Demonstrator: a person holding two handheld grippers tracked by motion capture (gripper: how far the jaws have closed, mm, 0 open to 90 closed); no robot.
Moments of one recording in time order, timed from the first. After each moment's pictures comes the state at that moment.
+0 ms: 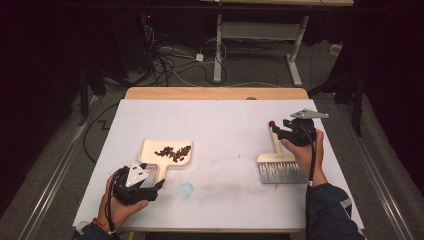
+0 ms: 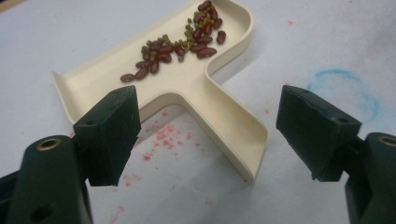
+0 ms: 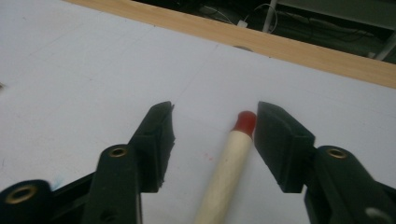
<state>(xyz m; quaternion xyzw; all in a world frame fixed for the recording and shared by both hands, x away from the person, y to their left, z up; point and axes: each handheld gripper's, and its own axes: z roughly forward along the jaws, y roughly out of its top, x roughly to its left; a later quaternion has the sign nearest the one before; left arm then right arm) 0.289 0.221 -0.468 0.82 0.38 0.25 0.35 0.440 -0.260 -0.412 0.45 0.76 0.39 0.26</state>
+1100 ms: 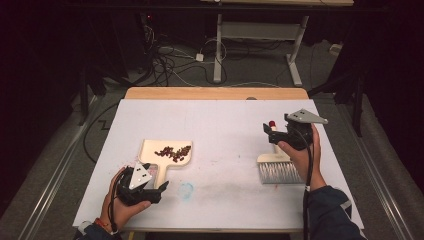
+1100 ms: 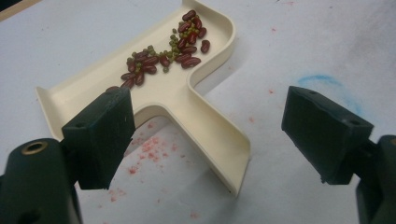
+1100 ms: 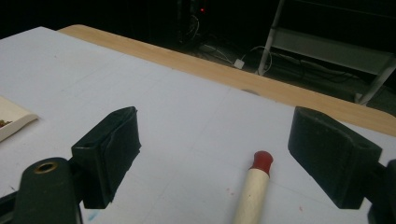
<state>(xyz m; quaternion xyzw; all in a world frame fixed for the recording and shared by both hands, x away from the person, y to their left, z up) 0.288 0.213 -0.470 0.83 0.35 0.24 0.35 0.414 -0.235 -0.392 0.42 0.73 0.44 0.31</state>
